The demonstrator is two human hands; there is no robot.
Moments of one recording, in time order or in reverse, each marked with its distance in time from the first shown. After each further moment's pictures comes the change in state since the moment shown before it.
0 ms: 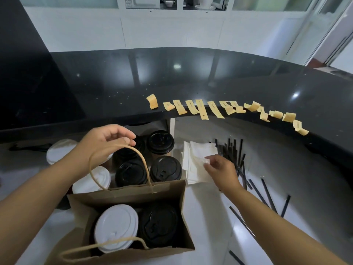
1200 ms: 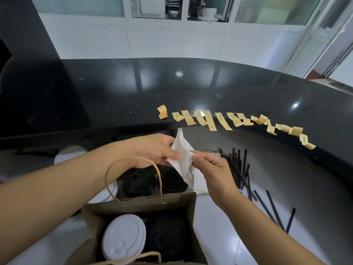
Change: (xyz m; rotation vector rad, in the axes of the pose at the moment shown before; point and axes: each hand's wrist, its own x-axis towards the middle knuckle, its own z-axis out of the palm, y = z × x) left_hand 0.057 0.027 0.052 -0.286 -0.581 -0.382; right_hand -0.039 -0.109 0.007 0.682 -0.180 -0.016
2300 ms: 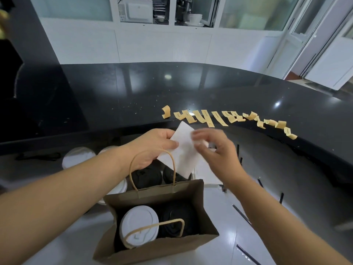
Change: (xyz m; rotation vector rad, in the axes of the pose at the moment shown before) left_hand -0.041 -0.004 0.003 0.002 0.202 0.209; right_hand -0.019 -0.040 0.013 -0.662 0.047 -0.510
